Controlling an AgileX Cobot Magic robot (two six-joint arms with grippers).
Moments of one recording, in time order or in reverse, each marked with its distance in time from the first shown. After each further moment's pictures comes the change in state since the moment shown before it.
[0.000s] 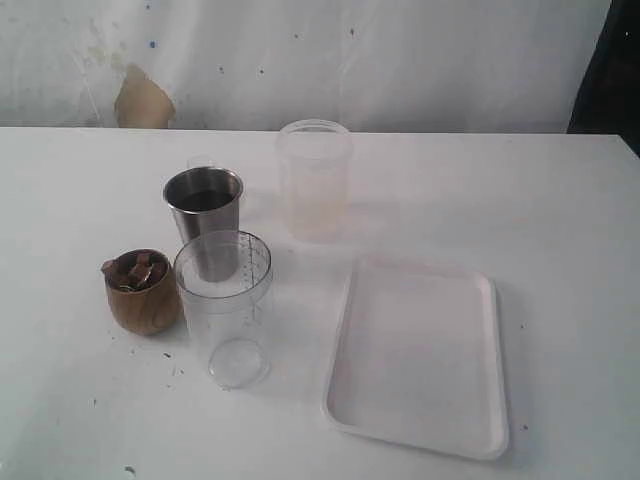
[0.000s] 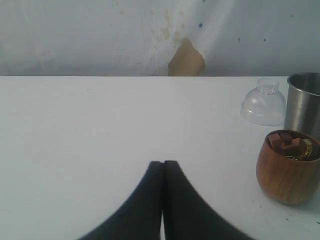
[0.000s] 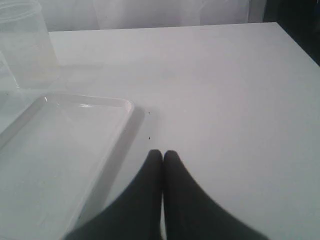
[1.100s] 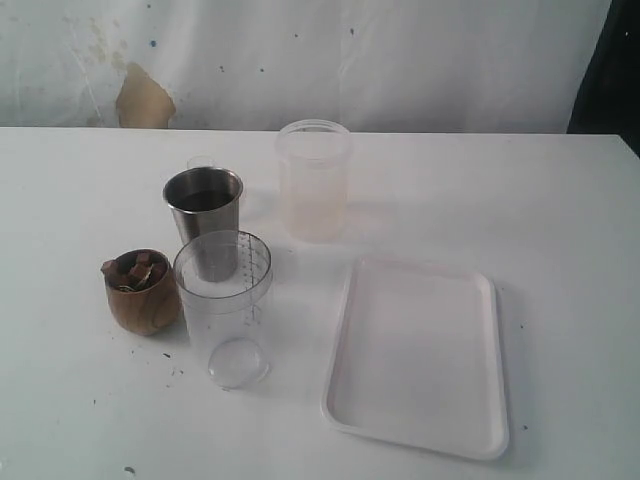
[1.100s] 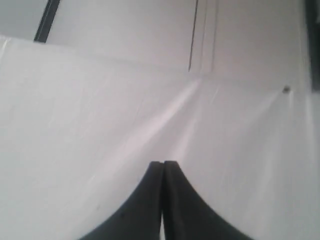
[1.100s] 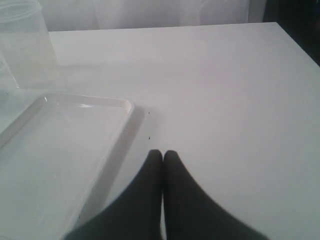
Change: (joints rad) left arm 0.000 0.231 -0.544 0.130 -0.508 -0.402; right arm 0.000 0.000 0.000 0.000 0.000 0.000
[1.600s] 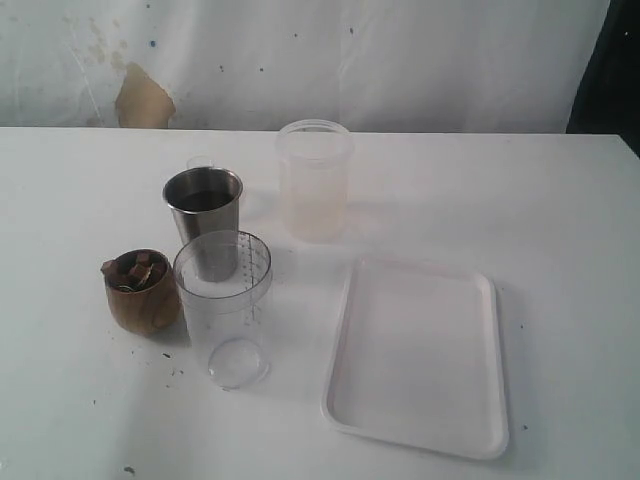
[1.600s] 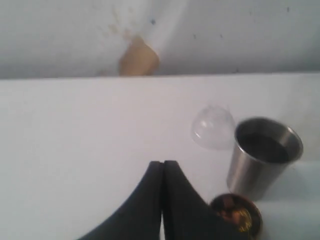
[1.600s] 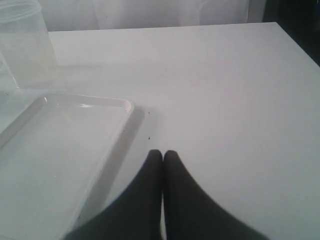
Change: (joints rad) left arm -0.149 0.589 -0.093 -0.206 0.527 0.431; right arm 0.000 0.000 0.000 0.000 0.000 0.000
